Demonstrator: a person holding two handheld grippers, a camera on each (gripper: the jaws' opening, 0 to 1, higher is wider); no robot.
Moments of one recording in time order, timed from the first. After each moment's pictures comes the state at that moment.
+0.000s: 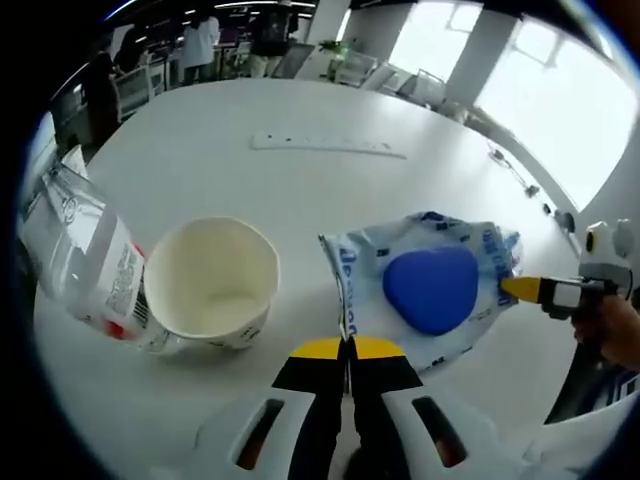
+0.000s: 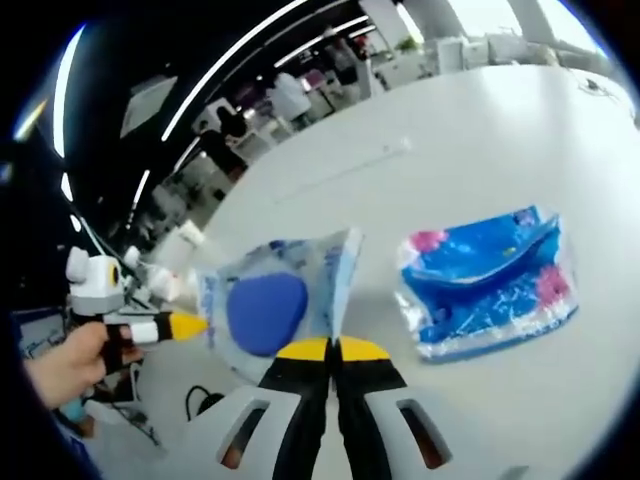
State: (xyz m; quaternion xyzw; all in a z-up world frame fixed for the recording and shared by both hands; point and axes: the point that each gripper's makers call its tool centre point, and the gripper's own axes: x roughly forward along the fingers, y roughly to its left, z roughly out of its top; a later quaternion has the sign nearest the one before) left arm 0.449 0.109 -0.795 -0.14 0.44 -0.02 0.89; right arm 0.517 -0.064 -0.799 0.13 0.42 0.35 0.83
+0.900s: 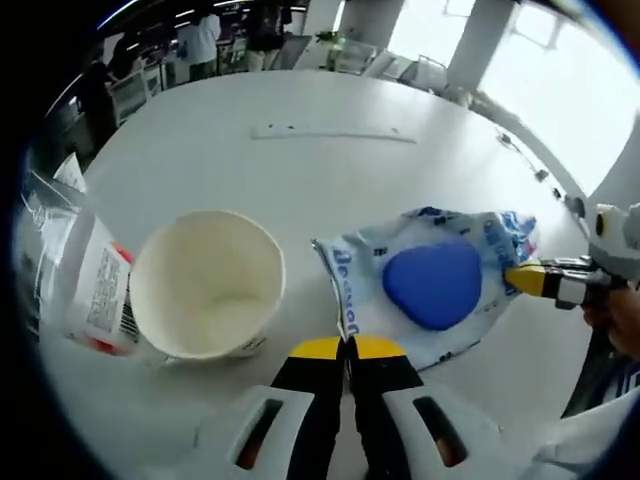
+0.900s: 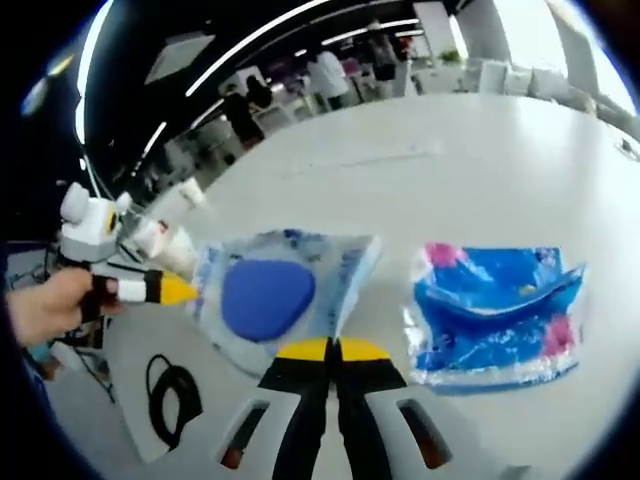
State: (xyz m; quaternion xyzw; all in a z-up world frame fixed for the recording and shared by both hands) left arm 0.456 0.116 -0.814 -0.12 0.46 -0.01 0.88; right arm 0.524 -0.056 -0.817 0.02 0.40 0.39 0.83
